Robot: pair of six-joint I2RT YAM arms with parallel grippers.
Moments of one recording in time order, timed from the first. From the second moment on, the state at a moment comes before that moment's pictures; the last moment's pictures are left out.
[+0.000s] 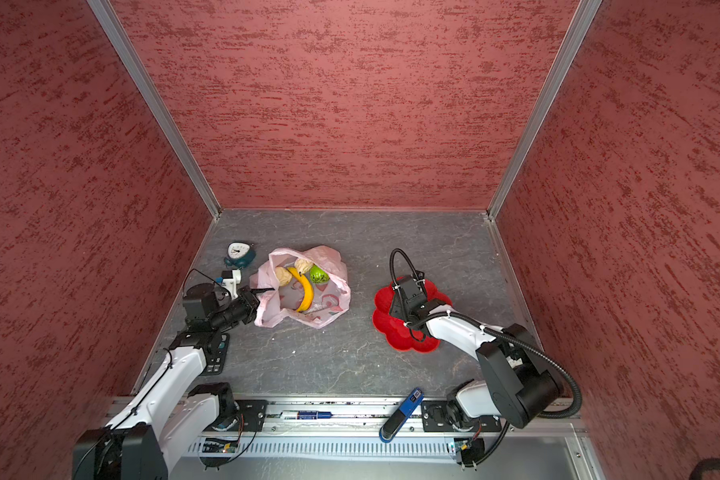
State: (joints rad) left arm 0.09 0.90 0.35 0.08 0.73 -0.94; right arm 0.51 1.41 0.65 -0.26 0.19 0.76
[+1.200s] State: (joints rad) left arm 0.08 0.86 0.43 -0.10 0.77 -0.82; right arm 1.00 1.42 1.44 -0.38 0.22 0.31
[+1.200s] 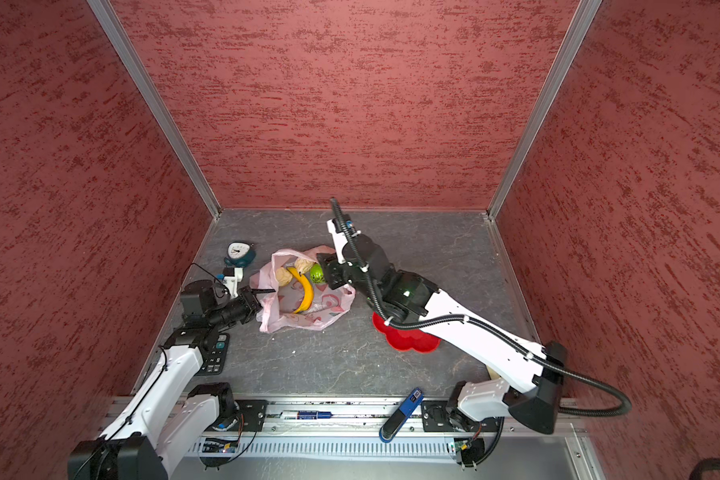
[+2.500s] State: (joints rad) left arm 0.07 0.80 0.30 -0.02 0.76 -0.86; right arm 0.91 2.12 1.56 -0.20 0.31 0.67
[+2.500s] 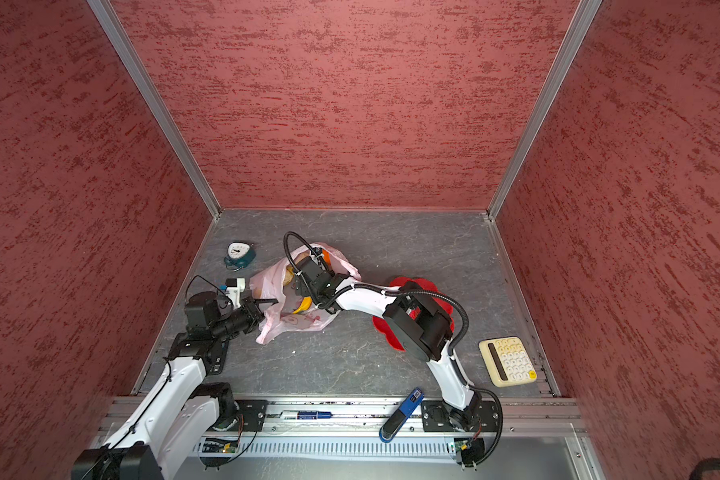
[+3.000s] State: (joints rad) left arm 0.07 0.80 0.30 -0.01 0.78 -0.86; right arm 0.87 2.24 1.64 -0.17 0.33 0.71
